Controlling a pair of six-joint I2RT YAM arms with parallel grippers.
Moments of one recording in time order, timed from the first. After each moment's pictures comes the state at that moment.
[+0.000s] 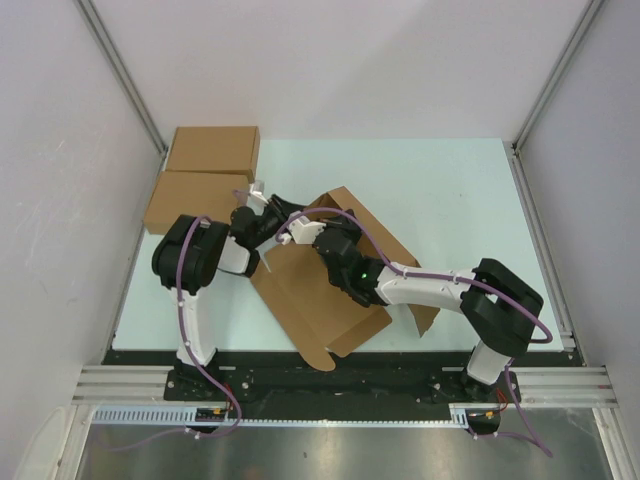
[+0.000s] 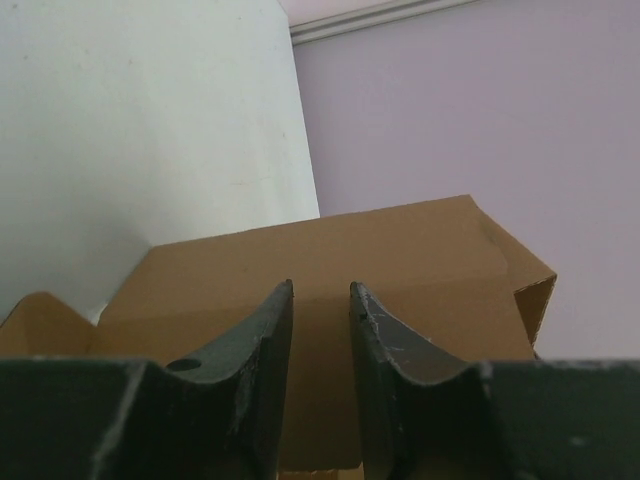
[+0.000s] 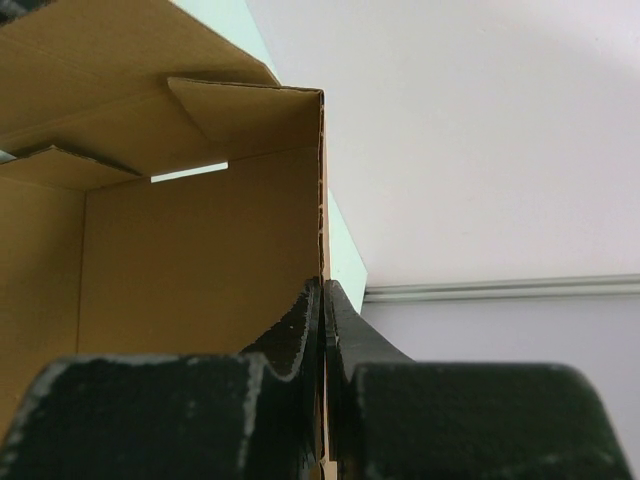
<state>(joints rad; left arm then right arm) -0.26 2.05 0.77 1.28 0.58 -1.34 1.04 1.69 1.03 0.39 0.91 -0.95</state>
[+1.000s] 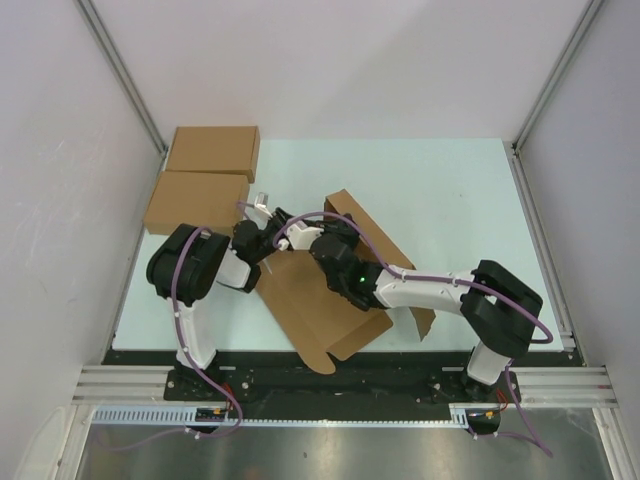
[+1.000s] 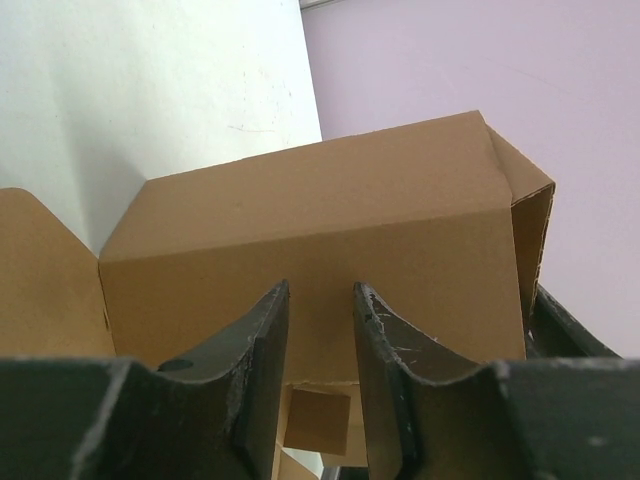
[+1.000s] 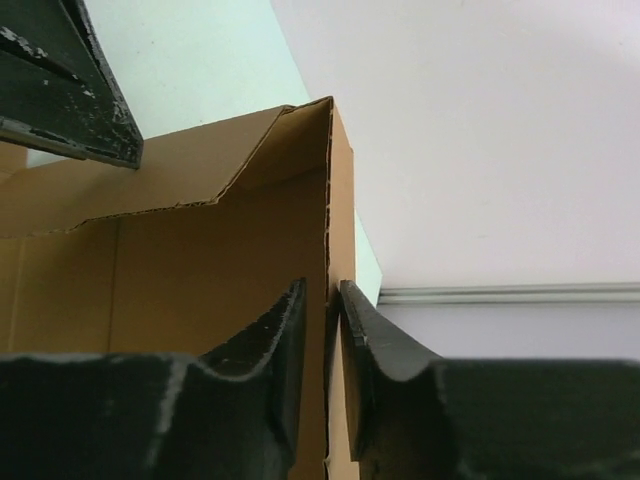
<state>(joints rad) -0.33 1.94 0.60 1.30 0.53 -1.28 1.07 1.69 1.03 0.34 0.91 -0.90</state>
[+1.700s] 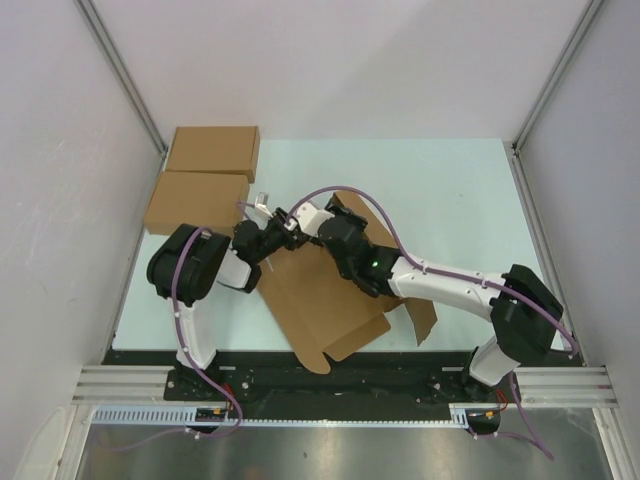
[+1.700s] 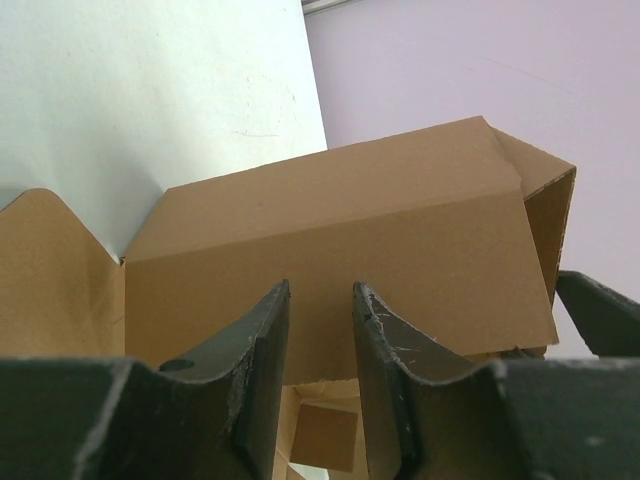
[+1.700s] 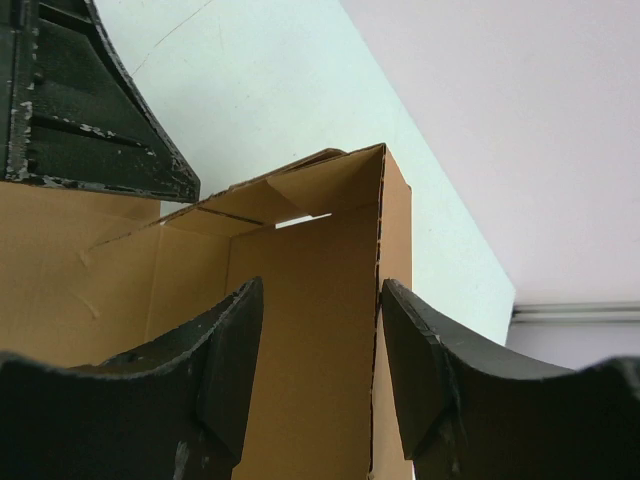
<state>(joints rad) -0.34 1.94 0.60 1.30 0.51 -1.27 1.02 1.59 1.12 0.06 0.70 -0.54</state>
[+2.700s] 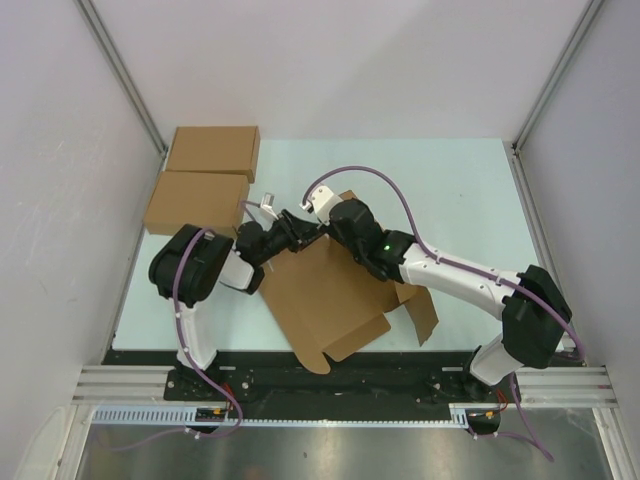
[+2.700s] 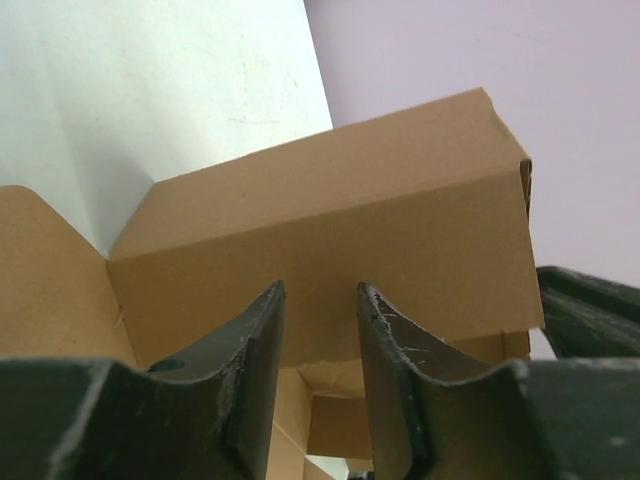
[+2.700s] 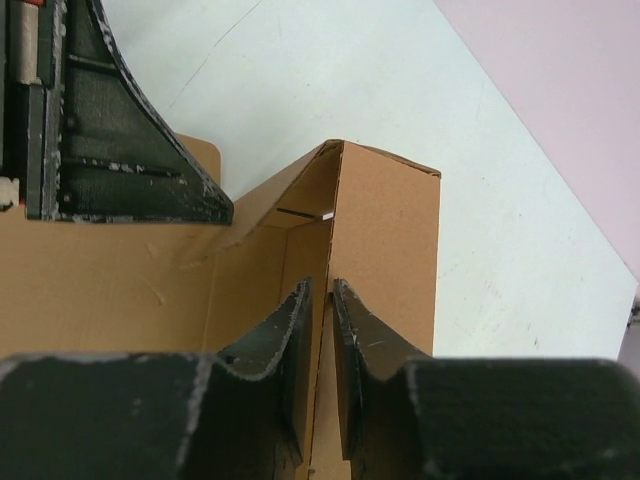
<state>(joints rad) -0.36 1.94 0.60 1.30 0.51 -1.21 0.93 1.55 1.19 -0.13 0.47 -0.31</state>
